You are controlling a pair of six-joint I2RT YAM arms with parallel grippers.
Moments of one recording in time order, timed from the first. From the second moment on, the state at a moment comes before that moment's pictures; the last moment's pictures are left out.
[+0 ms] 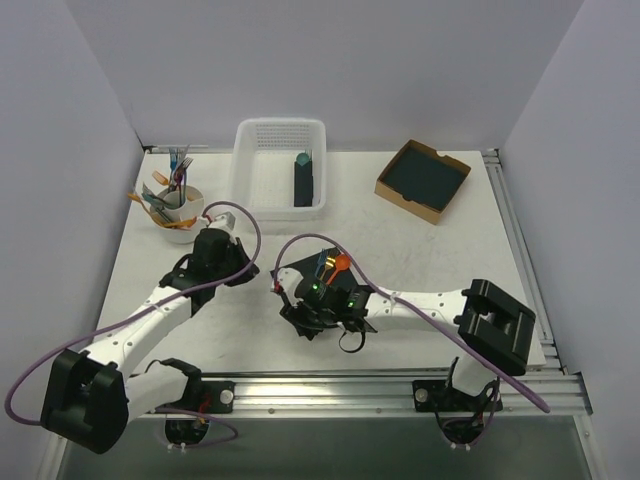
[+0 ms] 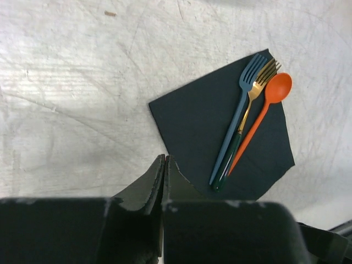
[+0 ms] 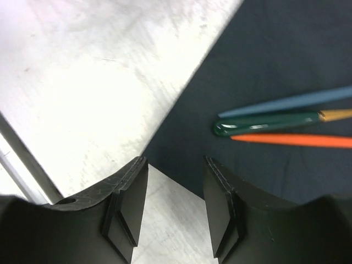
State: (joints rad) left arm -0.40 1.12 0.65 -0.23 0.01 -0.63; right arm 1.14 1.59 0.87 -0.14 0.07 0.11
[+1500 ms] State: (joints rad) left arm -0.32 1.11 0.60 -0.22 0.19 -0.67; right arm 1.22 1.76 0.98 -0.19 0.12 0.03
